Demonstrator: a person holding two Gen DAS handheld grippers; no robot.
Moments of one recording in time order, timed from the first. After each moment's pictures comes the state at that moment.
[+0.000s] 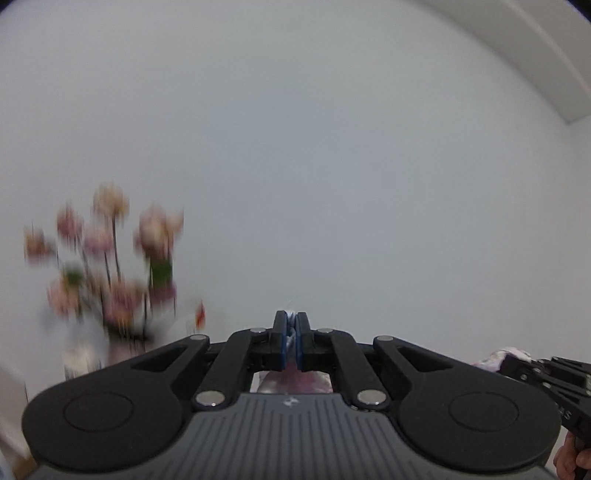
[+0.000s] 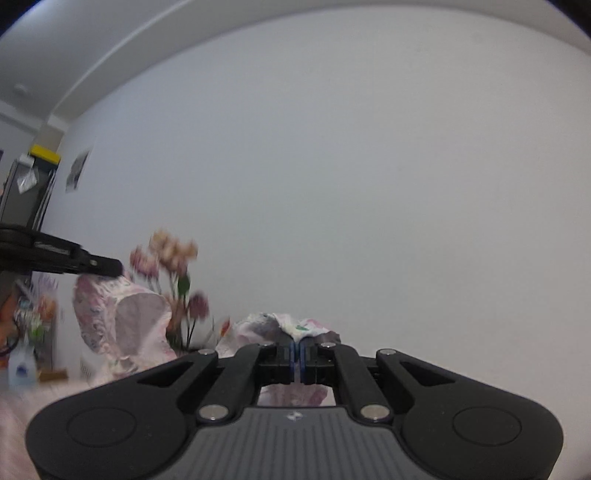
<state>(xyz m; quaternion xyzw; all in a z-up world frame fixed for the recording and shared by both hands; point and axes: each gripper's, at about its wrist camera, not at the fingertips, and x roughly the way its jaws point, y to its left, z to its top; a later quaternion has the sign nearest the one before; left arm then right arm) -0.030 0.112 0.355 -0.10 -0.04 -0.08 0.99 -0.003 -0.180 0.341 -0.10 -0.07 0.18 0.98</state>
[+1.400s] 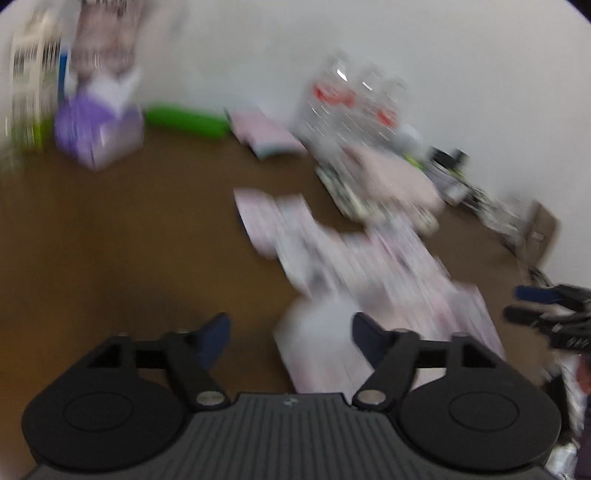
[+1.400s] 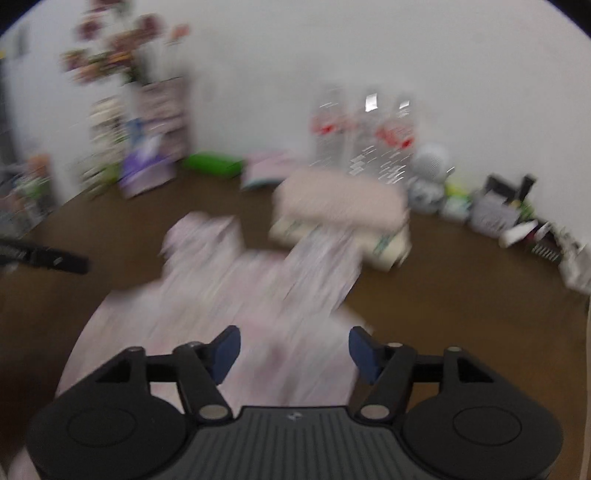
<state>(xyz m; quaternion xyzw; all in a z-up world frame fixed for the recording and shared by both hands) 0.050 0.068 0.049 -0.15 0.41 -0.16 0.89 0.027 -0.273 0.081 -0.06 0.35 0.18 0.92</state>
